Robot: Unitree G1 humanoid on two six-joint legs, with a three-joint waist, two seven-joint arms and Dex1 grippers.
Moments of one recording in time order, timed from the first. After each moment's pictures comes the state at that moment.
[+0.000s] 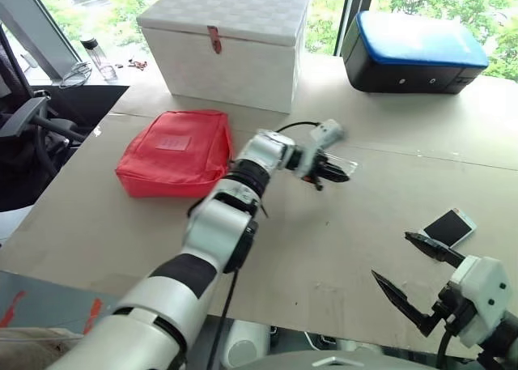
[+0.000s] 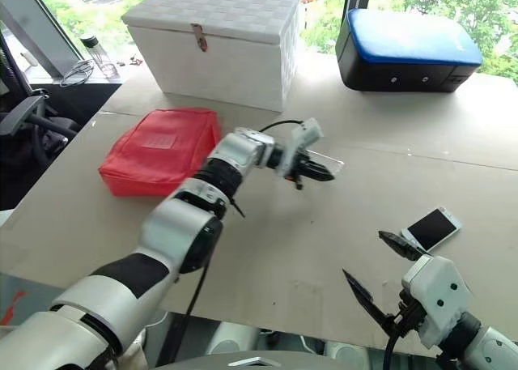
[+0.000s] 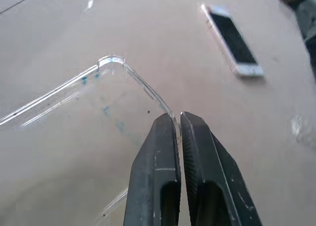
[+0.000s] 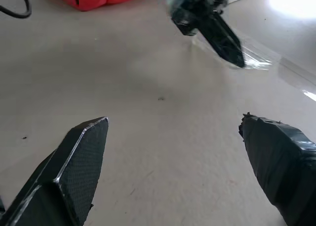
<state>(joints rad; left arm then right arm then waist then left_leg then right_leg) -1.17 -0.03 -0.15 0.93 -0.01 0.65 -1.18 0.86 -0.64 -0.28 -1.01 0.46 0.21 0.53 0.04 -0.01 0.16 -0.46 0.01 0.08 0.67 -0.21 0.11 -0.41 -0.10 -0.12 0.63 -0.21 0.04</state>
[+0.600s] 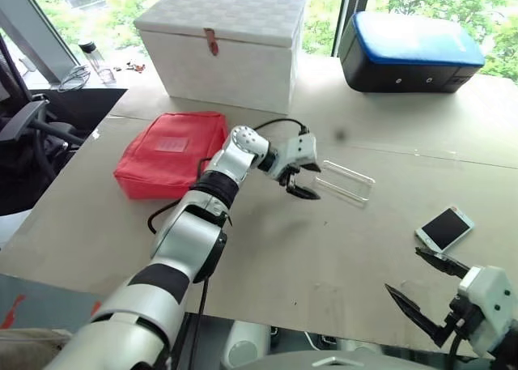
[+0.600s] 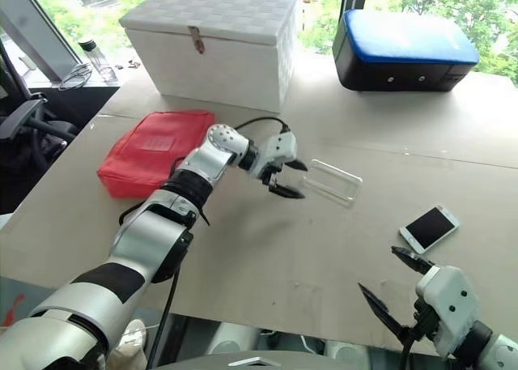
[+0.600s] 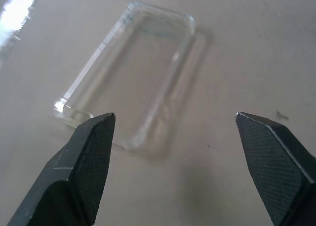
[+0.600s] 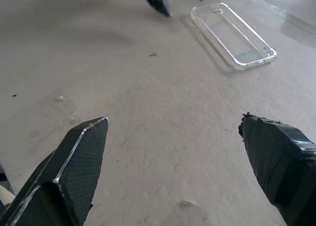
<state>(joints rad) -1.09 0.20 -0.33 1.05 0.09 -0.11 -1.38 0.93 -0.55 -0.39 -0.89 0.43 0.16 0.68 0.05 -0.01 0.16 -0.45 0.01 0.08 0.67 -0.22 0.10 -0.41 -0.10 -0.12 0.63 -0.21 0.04</state>
